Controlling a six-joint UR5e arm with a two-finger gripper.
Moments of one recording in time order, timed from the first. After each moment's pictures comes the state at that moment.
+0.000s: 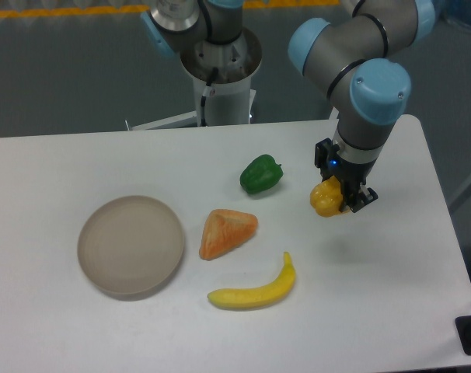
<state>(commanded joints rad) 2.35 -1.87 -1.45 -1.38 1.56 1.61</state>
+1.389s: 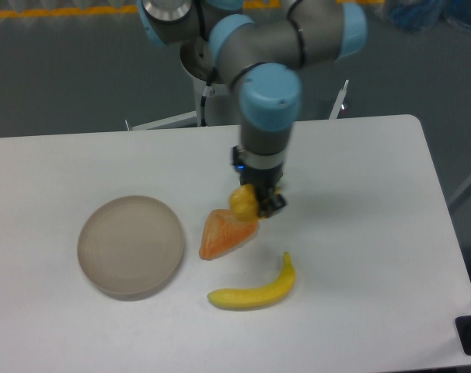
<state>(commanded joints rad) 1.95 -1.82 -1.52 -1.38 1.55 1.22</state>
